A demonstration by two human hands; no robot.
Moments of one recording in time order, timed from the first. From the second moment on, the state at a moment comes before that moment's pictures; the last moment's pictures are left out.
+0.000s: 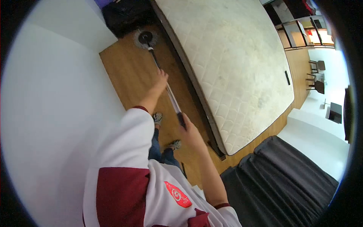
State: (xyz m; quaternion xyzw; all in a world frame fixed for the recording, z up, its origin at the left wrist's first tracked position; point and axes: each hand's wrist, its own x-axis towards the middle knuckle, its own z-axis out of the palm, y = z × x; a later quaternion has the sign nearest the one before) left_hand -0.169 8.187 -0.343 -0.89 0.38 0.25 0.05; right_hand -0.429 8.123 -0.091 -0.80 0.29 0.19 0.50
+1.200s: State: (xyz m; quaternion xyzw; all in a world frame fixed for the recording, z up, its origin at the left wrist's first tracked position) left_hand -0.285 8.327 -0.290 -0.96 0.22 0.17 -0.09; right_hand -0.416 8.206 -0.131 -0.89 0.21 0.27 0.32
